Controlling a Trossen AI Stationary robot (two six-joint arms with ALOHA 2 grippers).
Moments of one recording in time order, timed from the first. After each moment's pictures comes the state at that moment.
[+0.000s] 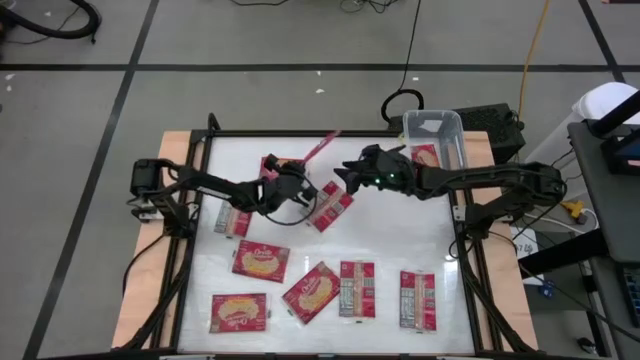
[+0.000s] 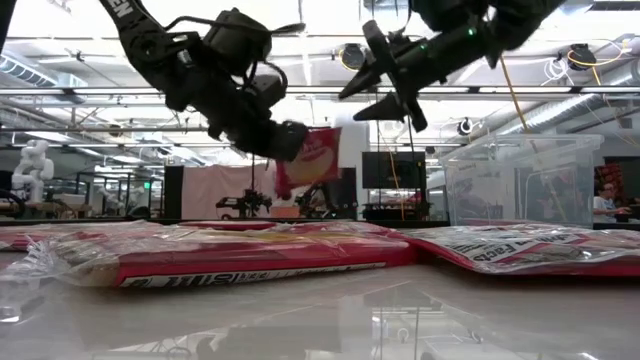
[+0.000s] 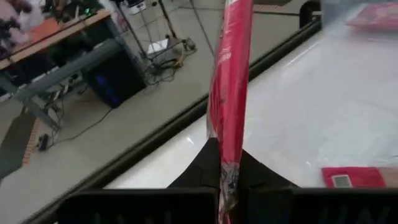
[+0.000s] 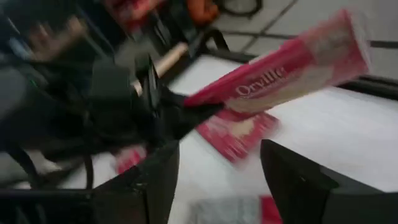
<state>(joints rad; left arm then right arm) 0.12 1.70 0.78 0.46 -0.85 -0.06 -0.22 1.38 0.76 0.30 0.21 0.67</state>
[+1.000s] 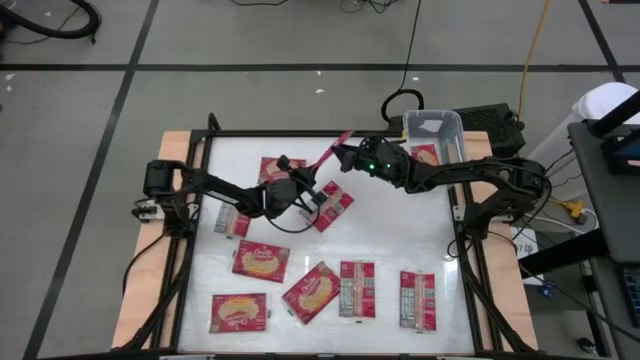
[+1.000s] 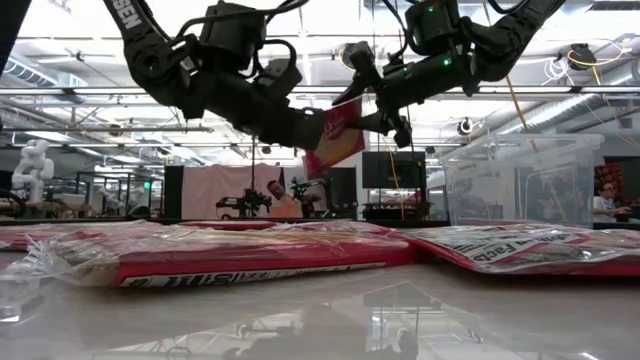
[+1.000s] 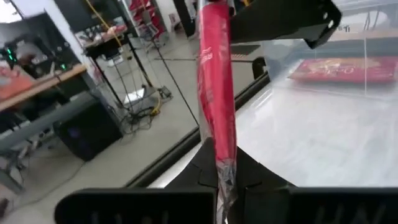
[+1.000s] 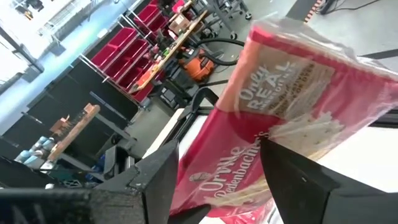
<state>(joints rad) 0.09 1.81 0.79 0.84 -0.76 0.20 -0.34 1.53 0.75 0.62 0.26 0.80</state>
